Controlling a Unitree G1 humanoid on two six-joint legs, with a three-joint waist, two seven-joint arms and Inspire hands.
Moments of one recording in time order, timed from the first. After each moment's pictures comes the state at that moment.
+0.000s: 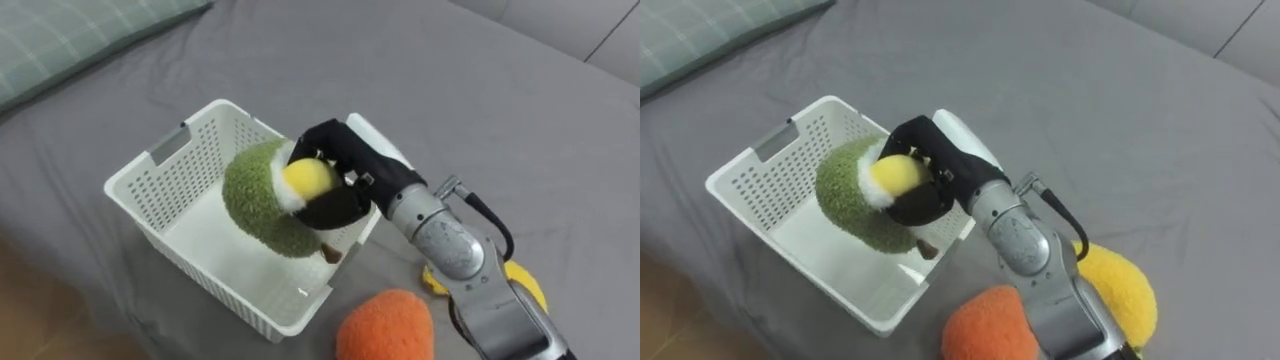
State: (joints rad) left arm 0.17 0.21 0.11 0.96 0.15 0.15 0.22; right arm -0.21 -0.26 0.42 -0.17 -0.33 0.26 0.22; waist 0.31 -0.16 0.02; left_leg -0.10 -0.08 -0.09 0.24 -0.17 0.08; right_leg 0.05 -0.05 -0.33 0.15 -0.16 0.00
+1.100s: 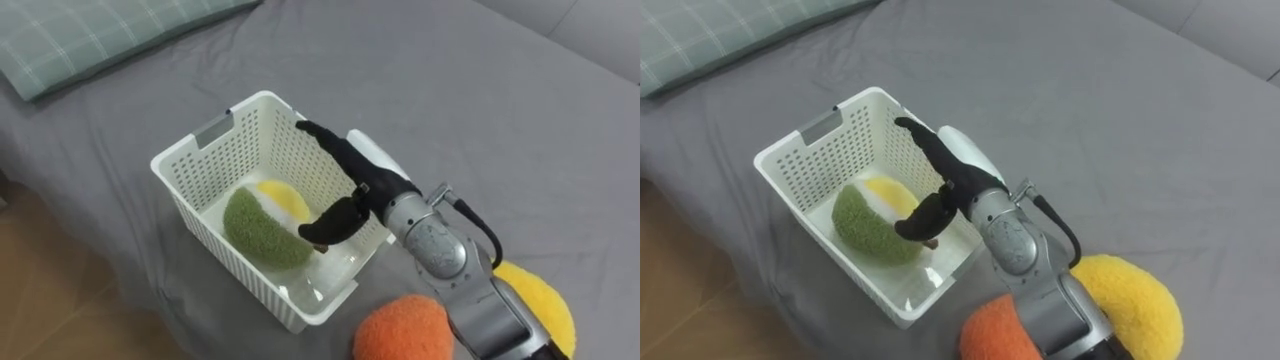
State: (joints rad) left arm 0.20 0.22 0.09 0.96 0.19 0.20 0.20; right arm -0.22 -0.26 0.45 -0.04 -0.35 0.28 0.16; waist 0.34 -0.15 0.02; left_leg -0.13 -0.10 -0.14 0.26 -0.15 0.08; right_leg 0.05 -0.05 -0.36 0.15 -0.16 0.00
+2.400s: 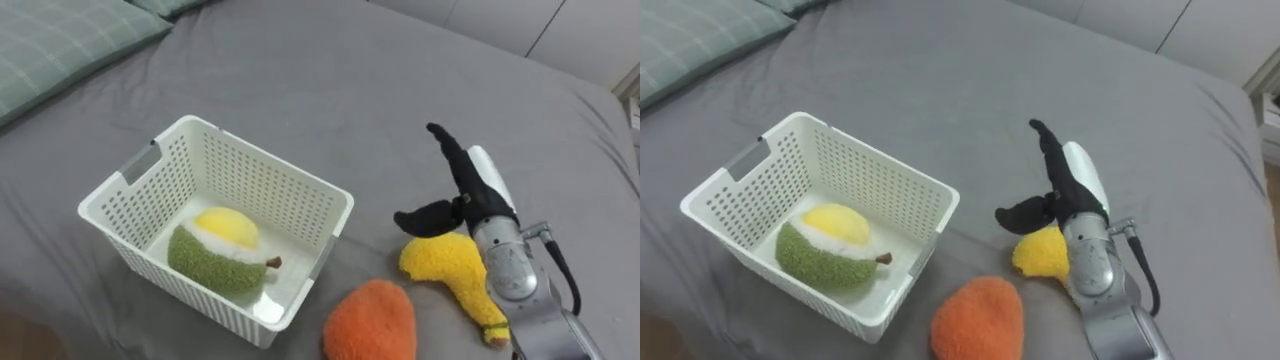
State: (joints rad) left arm 0.23 0.22 0.15 0.95 0.28 0.18 0.22; right arm -0.07 -0.33 0.16 0.16 -0.30 0.18 -0.11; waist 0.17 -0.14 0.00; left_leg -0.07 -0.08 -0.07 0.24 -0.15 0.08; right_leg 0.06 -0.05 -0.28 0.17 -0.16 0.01
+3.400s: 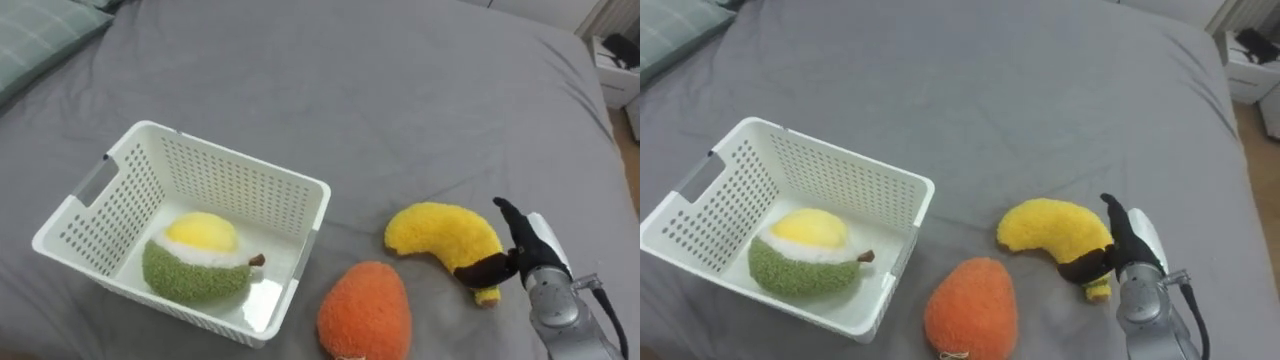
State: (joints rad) left arm 0.25 0.22 0.13 0.86 0.26 0.16 0.21; right arm -0.11 -0.39 0.02 0.54 -0.31 0.16 -0.07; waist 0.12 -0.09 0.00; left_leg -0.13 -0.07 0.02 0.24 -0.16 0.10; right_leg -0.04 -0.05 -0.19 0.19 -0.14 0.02
